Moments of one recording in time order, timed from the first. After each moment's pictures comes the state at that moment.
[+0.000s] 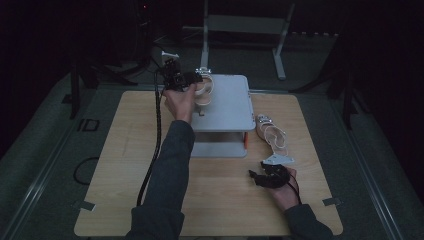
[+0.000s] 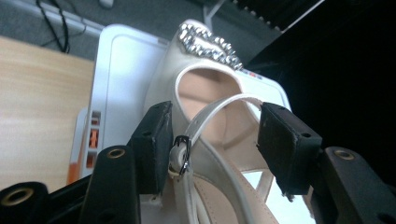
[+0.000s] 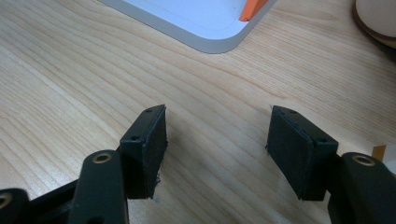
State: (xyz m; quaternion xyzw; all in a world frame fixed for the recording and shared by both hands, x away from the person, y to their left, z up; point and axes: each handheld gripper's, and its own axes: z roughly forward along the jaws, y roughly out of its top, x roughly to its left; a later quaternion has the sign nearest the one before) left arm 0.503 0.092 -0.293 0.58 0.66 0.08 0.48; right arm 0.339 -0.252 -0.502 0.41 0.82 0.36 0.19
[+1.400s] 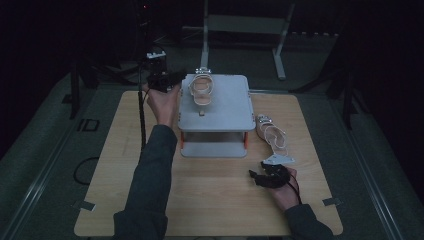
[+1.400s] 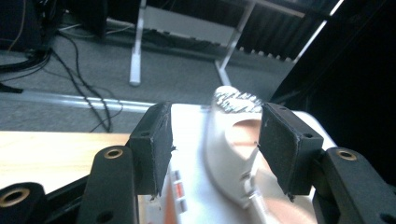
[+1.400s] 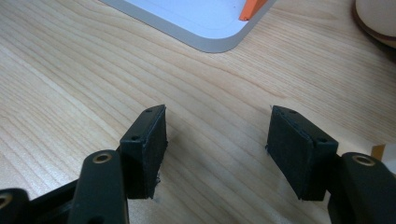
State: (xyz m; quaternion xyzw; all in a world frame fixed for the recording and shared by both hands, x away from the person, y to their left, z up) left arm 0.484 0.134 -0.284 0.61 0.58 0.23 0.49; right arm 0.339 -0.252 -0.502 0.41 0.82 0.36 0.19
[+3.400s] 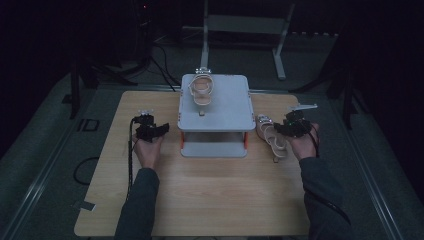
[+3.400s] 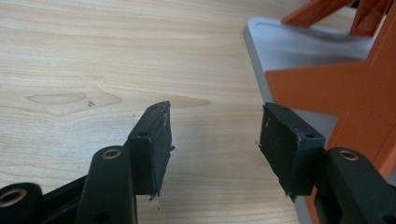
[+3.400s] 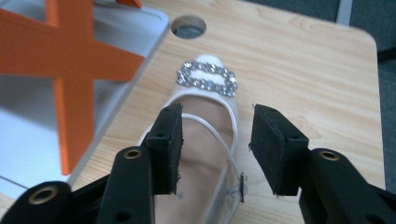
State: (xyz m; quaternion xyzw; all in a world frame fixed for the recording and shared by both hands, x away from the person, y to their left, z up) left arm 0.453 0.181 -0.467 0.65 0.64 0.20 0.37; right arm 0.456 -0.305 -0.403 0.52 0.76 0.31 0.24
